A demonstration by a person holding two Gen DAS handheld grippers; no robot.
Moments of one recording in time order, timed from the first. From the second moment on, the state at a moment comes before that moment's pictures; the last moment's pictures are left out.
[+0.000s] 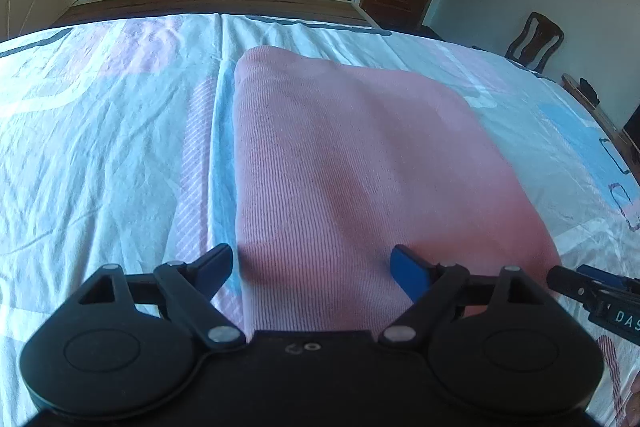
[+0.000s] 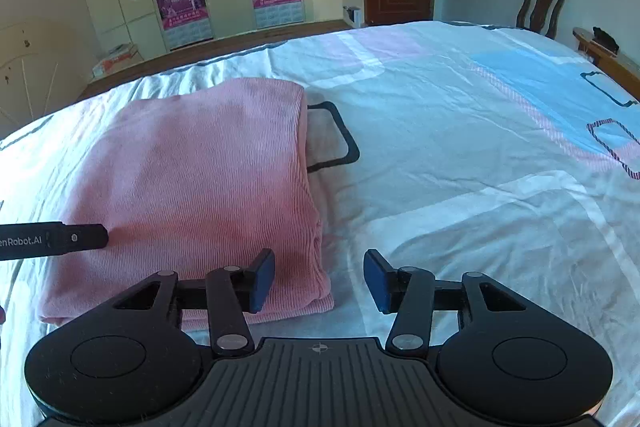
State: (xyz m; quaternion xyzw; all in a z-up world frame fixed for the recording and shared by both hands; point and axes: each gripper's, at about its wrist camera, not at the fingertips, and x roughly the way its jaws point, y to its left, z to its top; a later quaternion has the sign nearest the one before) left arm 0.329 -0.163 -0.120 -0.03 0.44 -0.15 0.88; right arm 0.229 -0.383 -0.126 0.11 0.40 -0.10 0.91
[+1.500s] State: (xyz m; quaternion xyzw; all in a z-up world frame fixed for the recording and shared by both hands) left arm 0.372 -0.140 -0.088 -0.13 0.40 -0.20 0.88; right arm 0.331 -0.397 -0.119 0.29 0.37 0.14 0.87
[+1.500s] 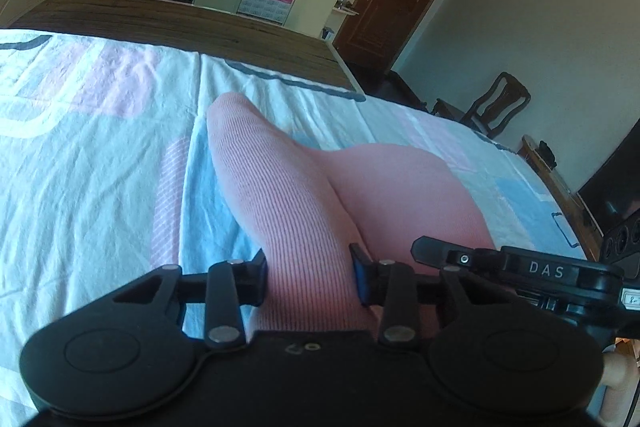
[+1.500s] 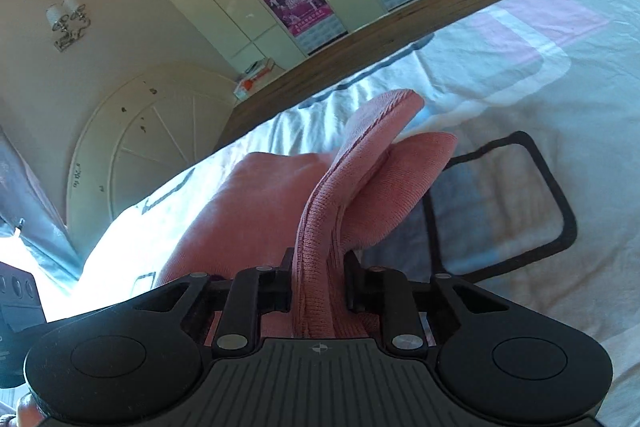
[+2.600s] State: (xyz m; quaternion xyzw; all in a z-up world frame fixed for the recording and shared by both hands) left arm 0.371 0.284 -0.112 -0.12 0.38 -0.04 0.92; right arm 0.435 -0.001 -0.153 0.24 0.42 0.18 0.86
